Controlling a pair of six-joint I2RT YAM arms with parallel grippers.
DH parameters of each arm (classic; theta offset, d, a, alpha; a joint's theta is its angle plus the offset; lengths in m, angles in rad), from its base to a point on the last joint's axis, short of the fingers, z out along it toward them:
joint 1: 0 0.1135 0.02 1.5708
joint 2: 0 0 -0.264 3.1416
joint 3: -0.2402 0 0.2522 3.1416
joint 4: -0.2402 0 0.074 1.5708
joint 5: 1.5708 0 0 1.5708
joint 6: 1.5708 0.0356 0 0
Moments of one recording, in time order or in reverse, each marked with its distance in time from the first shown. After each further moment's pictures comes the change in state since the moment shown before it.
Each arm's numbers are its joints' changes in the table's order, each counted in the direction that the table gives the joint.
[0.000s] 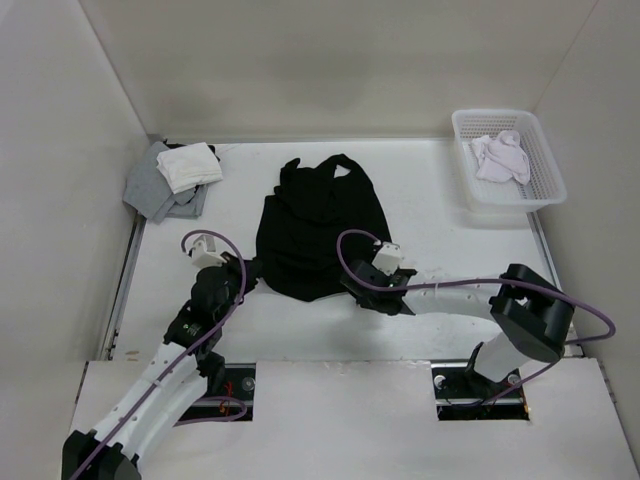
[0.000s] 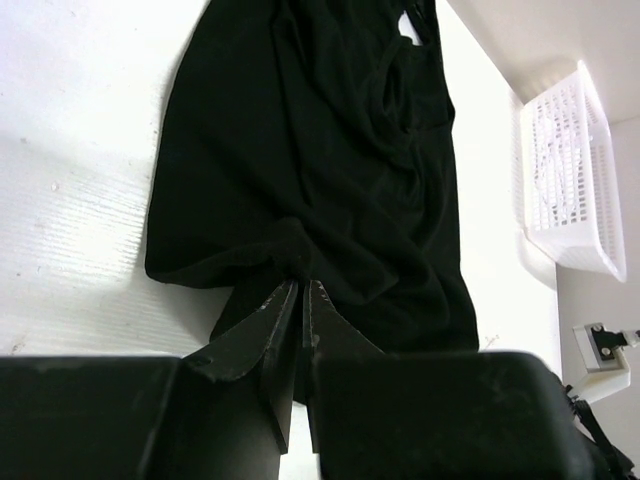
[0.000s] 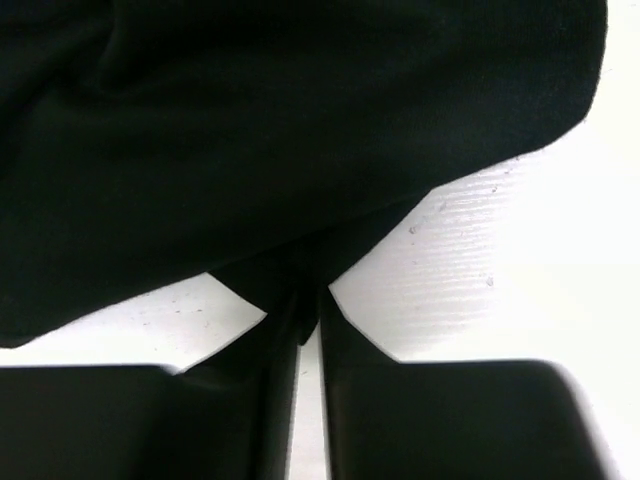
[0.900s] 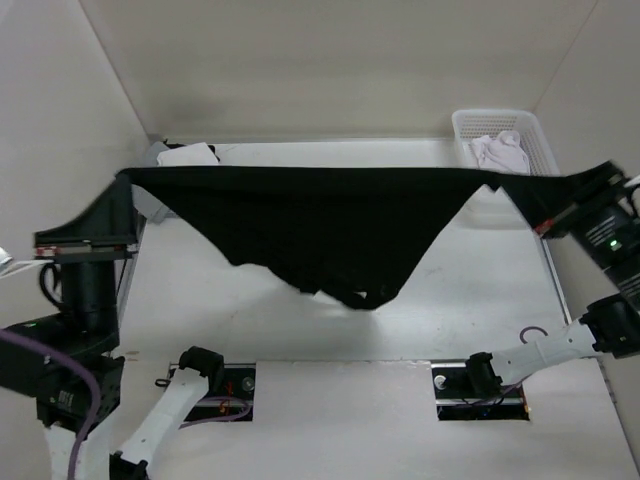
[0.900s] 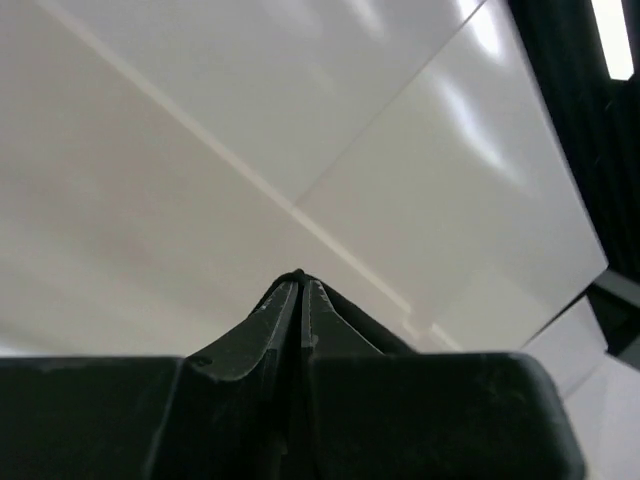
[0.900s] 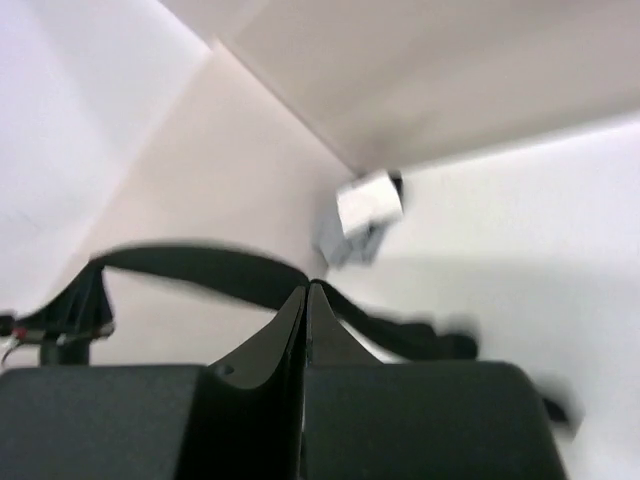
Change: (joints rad) left arm 0.089 0.051 -1.032 -0.194 -0.084 0.147; right arm 0.737 0.653 -1.073 -0.348 0.768 -0.617
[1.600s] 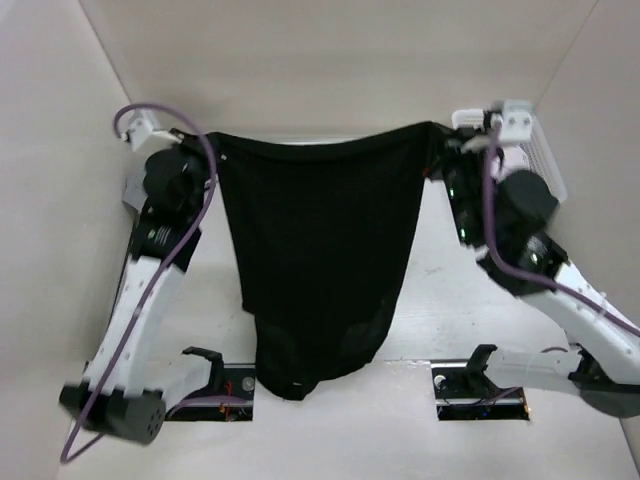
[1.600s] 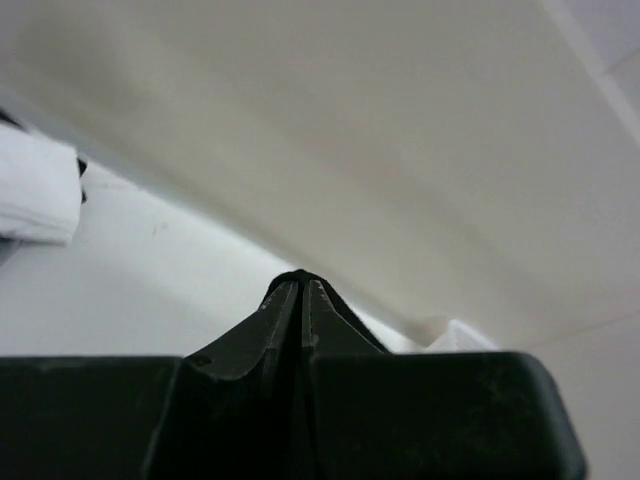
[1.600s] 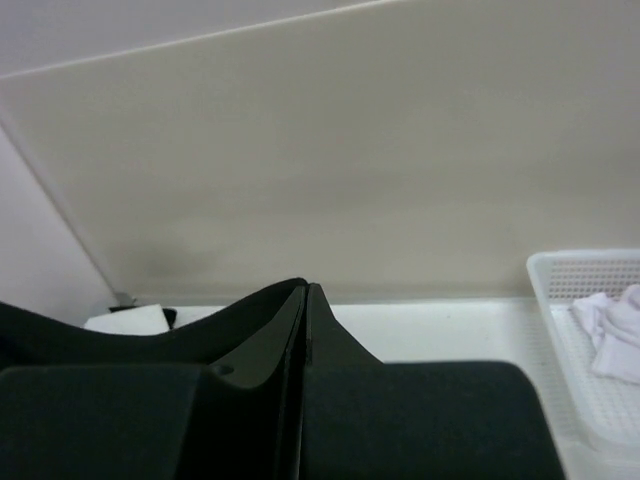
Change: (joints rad) left arm 0.081 -0.528 0.049 0.076 -0.047 0.039; right arm -0.746 -0.173 0.391 0.713 -0.414 -0.605
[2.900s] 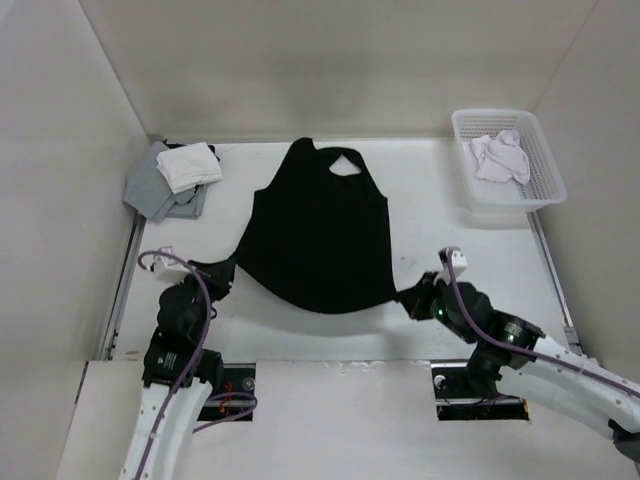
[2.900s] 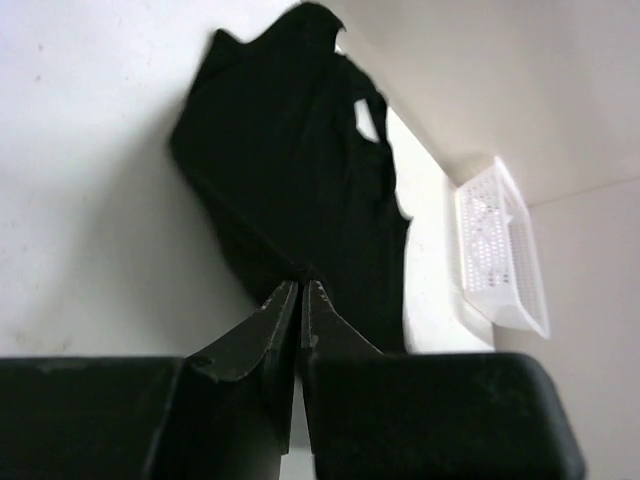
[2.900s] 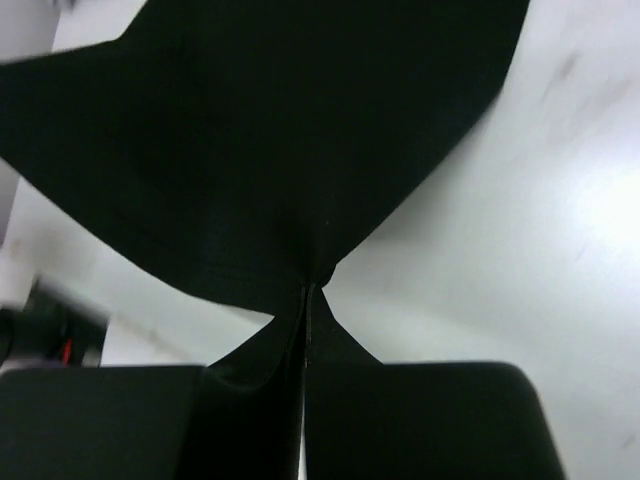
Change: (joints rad) left arm 0.059 0.796 0.880 -0.164 0.240 -0.191; right arm -0.077 0.562 1.044 -0.332 -0.524 0.838
